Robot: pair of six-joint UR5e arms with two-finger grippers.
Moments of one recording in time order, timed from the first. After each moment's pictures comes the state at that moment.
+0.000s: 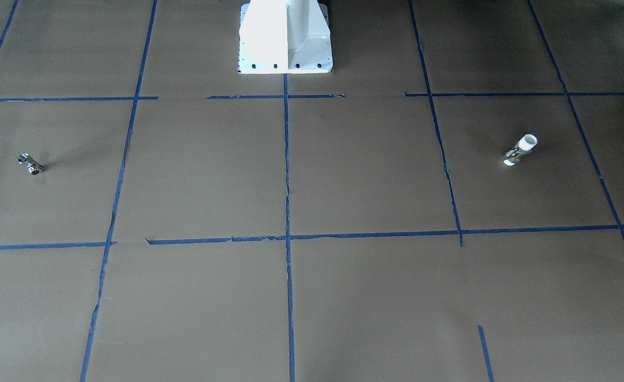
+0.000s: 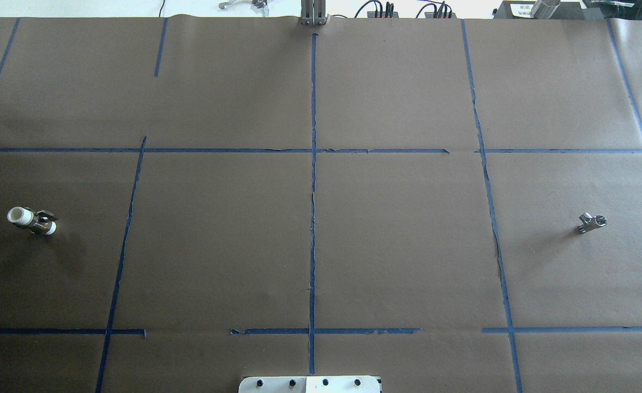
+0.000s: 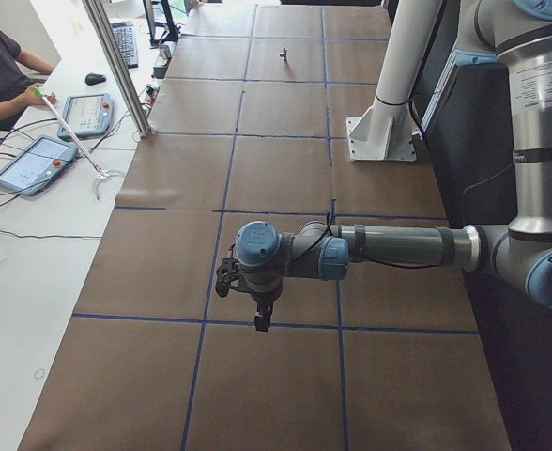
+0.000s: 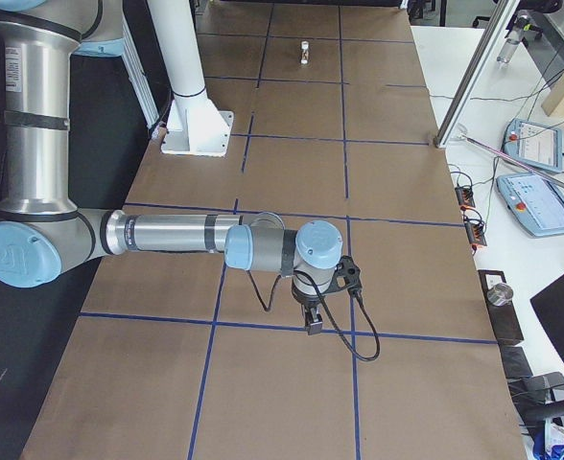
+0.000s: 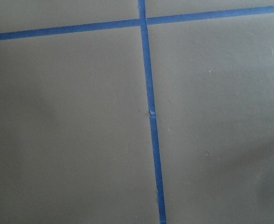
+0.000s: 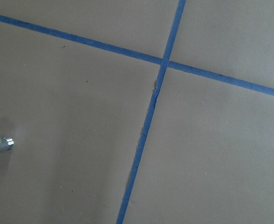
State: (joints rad) left arm -1.51 -1.39 -1.76 -1.60 -2.38 0.06; right arm 1.58 -1.65 1.70 -1.67 2.36 -0.31
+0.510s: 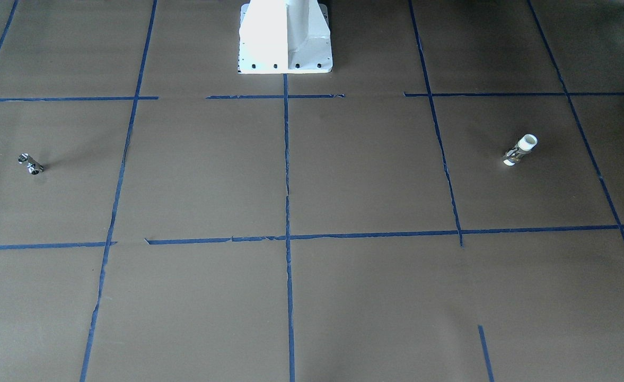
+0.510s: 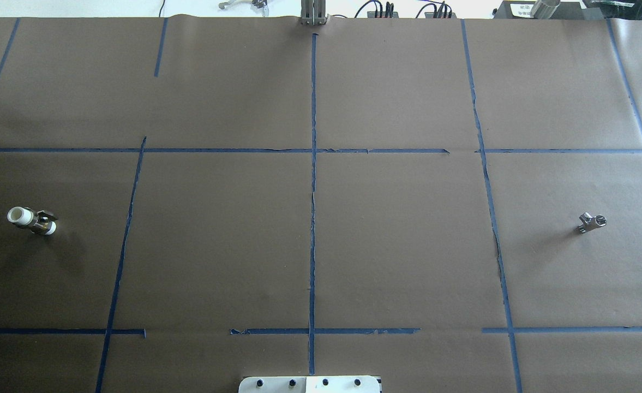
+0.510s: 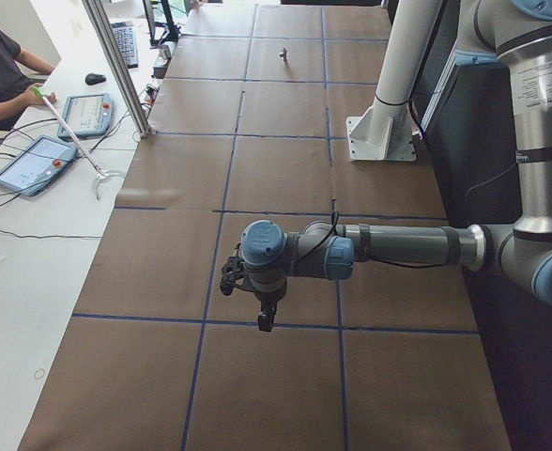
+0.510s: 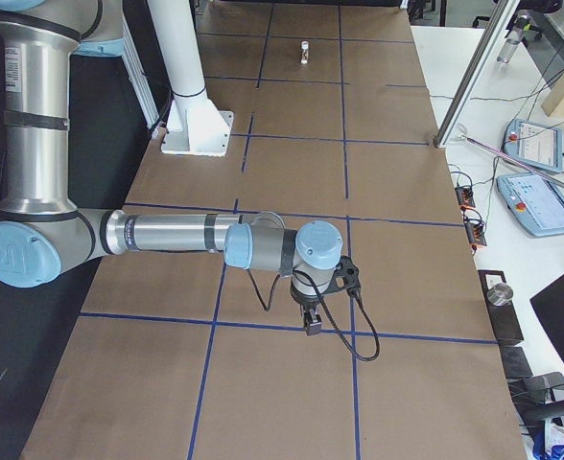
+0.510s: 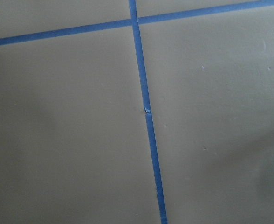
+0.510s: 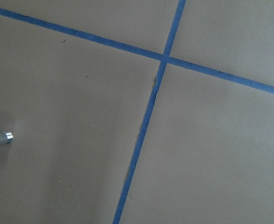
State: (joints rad) left arm -1.50 -1.35 -1.77 -1.61 -2.36 0.09; right arm 1.59 -1.66 1.71 -1.69 2.35 -0.33
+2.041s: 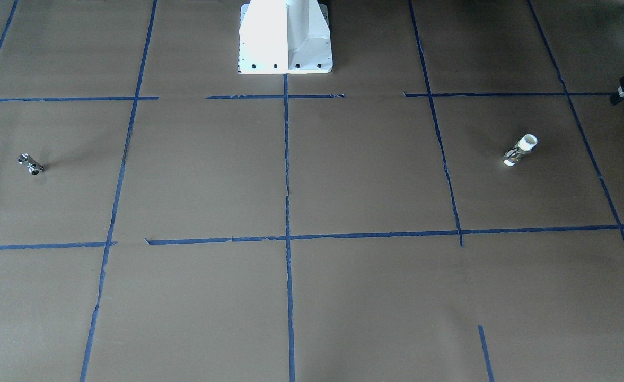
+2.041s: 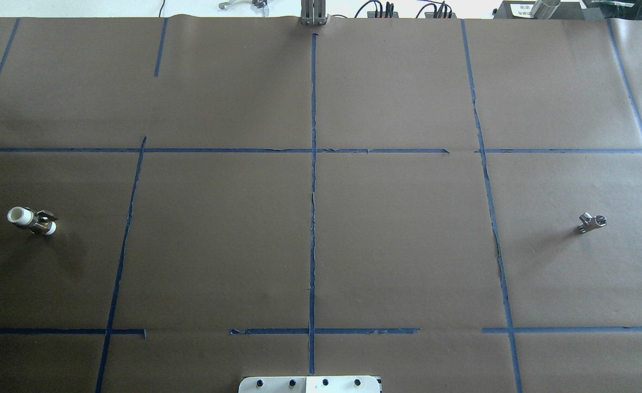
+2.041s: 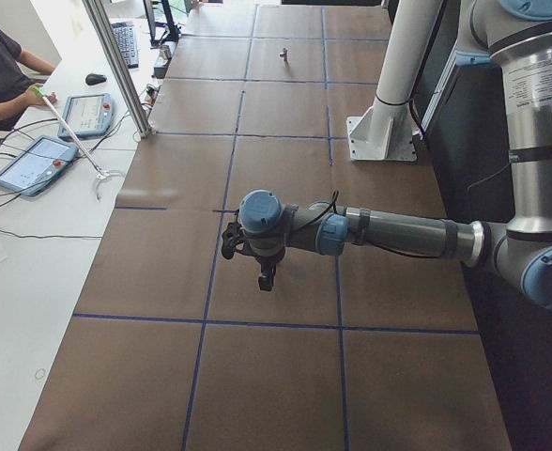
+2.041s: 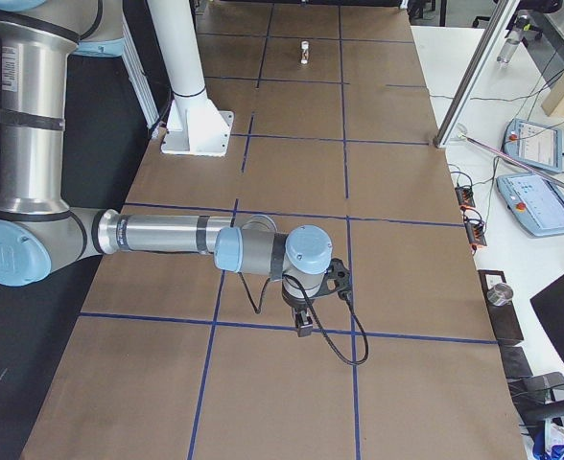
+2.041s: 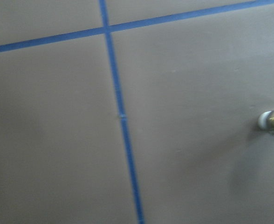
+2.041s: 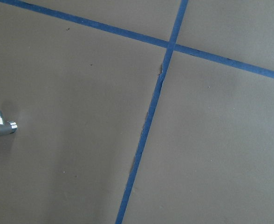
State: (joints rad) left arm -1.38 -1.37 -1.91 -1.62 -2.51 -0.15; right arm 1.58 -1.70 1.73 -1.67 2.37 -0.34
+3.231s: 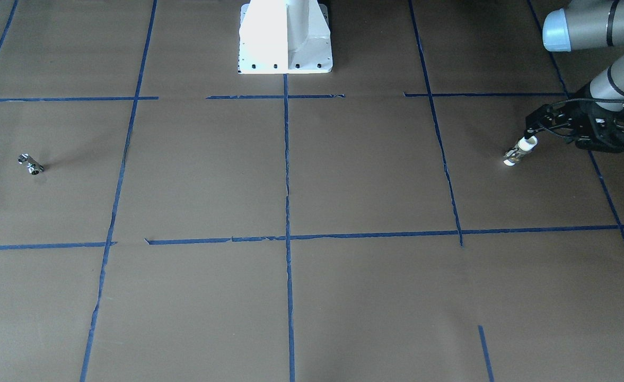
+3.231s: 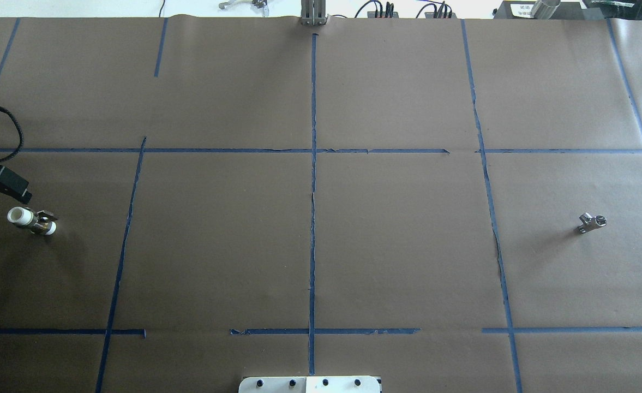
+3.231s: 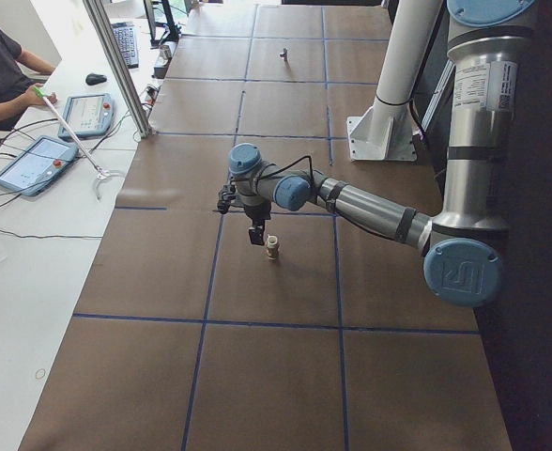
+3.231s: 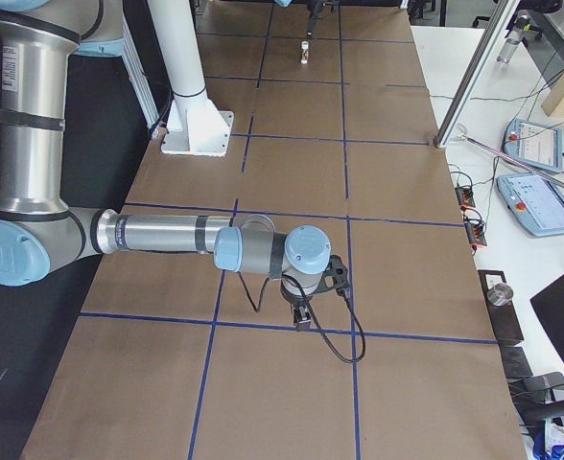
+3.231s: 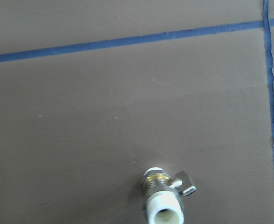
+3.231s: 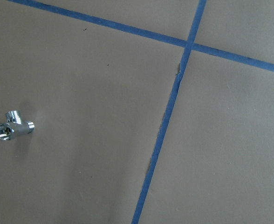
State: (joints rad) left arm -1.05 -1.57 -1.87 -1.63 -2.30 -0.47; right arm 1.57 -1.71 1.73 -1.67 2.42 -0.33
